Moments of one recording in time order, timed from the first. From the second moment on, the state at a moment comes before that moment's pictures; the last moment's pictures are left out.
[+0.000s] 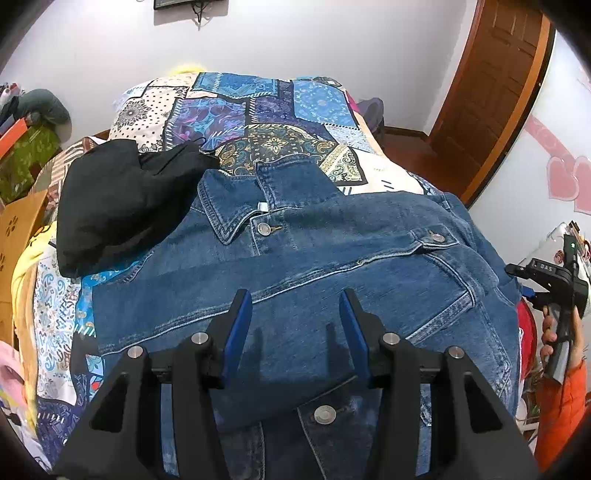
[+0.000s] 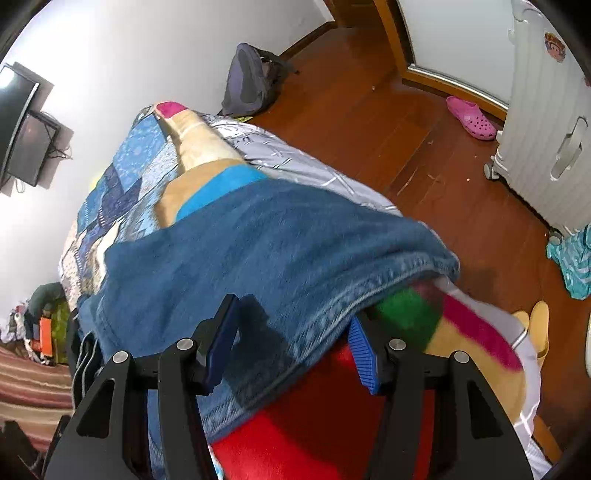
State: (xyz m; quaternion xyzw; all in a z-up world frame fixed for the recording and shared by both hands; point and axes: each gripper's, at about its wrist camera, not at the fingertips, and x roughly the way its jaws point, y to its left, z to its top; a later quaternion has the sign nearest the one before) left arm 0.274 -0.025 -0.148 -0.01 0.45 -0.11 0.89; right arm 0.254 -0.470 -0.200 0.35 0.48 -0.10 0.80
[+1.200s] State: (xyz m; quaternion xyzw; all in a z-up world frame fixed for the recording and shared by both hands) left arm 0.256 0.014 -0.146 -0.05 0.44 -0.10 0.89; right arm 0.263 -0.254 -0.115 0.10 0.46 0.14 0.87
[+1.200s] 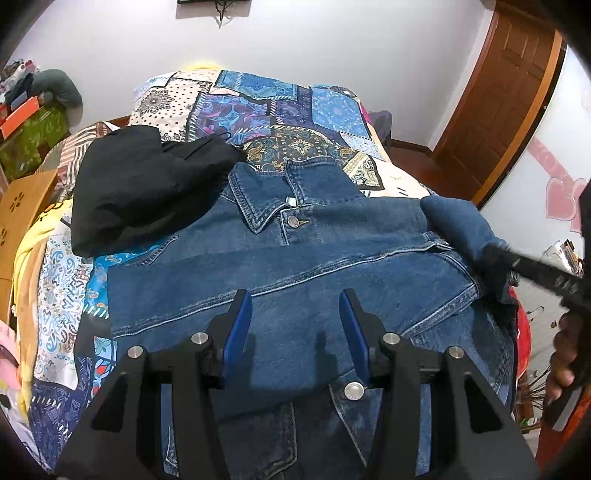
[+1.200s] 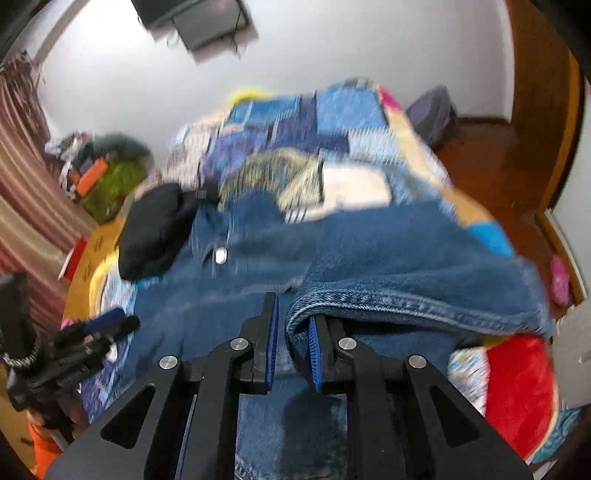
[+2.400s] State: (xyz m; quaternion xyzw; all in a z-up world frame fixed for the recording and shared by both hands) left arm 0.267 -0.015 -0.154 -0.02 0.45 -0.09 0.89; right arm 0.252 -0.403 -0.158 0.35 0.47 -0.04 0.81
